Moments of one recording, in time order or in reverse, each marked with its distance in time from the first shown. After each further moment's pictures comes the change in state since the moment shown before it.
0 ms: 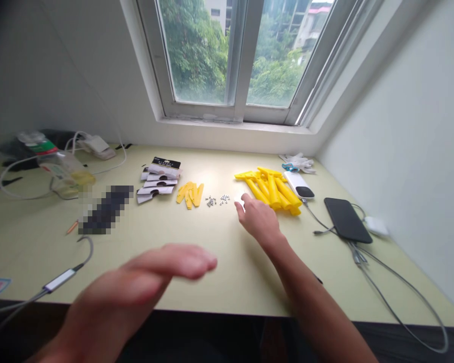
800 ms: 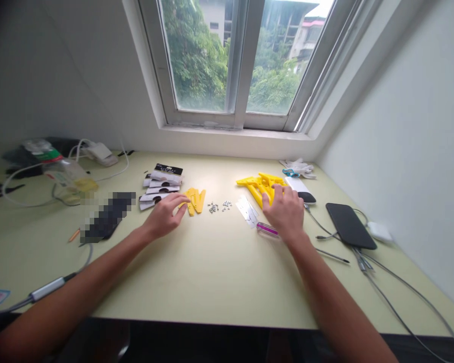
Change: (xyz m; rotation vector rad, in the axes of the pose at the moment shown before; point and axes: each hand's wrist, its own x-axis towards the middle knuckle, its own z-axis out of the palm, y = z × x) left_hand 0.062 -0.167 -0.047 0.653 0.017 -0.096; right_hand 0.020 0.054 0.006 -0.122 0.341 0.214
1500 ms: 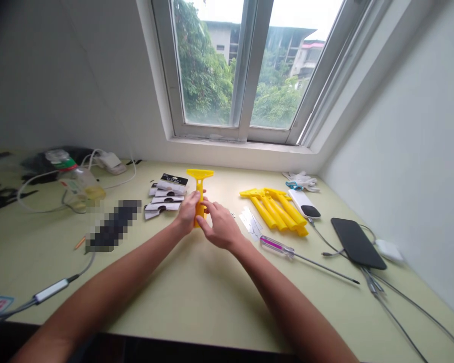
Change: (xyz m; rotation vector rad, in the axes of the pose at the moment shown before) left_hand 0.059 0.028 0.048 -1.296 0.328 -0.697; right_hand -0.014 -0.138 -0.010 0.890 -0.277 -0.451
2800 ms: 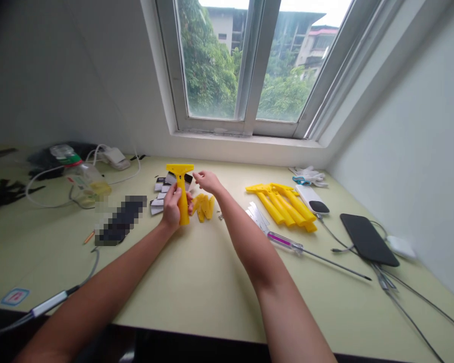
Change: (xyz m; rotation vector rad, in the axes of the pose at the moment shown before) left_hand -0.005 0.017 -0.056 -0.010 0.006 0.241; right_hand 0.150 0.018 0.039 0.209 -0.108 0.287
